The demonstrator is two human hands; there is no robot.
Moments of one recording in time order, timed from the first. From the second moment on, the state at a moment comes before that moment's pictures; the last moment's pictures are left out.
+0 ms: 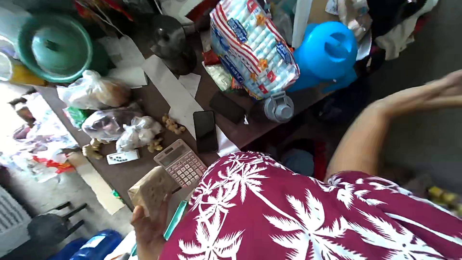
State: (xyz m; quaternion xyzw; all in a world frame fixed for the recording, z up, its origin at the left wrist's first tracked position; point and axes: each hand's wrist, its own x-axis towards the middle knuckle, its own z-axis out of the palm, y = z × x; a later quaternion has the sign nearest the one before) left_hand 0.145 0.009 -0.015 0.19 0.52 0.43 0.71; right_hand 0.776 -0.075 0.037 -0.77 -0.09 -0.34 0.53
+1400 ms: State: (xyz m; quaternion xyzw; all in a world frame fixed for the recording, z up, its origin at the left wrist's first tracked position) left_hand 0.130 0.030 0.009 0.20 0.52 0.39 0.73; right_hand 0.606 -0.144 -0.226 -0.71 0.27 0.26 0.59
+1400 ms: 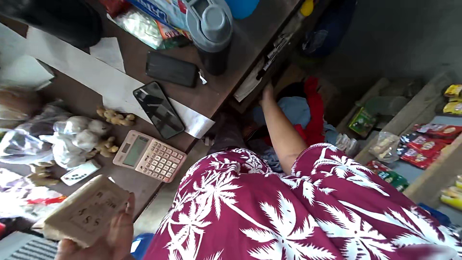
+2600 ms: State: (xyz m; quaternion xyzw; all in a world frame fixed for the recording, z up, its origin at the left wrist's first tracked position) left_hand 0.057 0.073 -0.064 0.28 0.70 0.07 0.65; right_hand 0.547 -0.180 -0.041 -0.86 -0.22 0.11 0.45
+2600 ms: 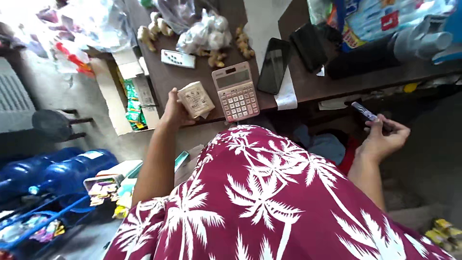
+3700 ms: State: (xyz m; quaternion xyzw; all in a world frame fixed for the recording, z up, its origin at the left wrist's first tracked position) left_hand 0.166 -0.027 0.015 0.55 0.40 0.28 0.67; right_hand 0.395 0.055 0.012 -0.28 -0.38 0.70 0.53
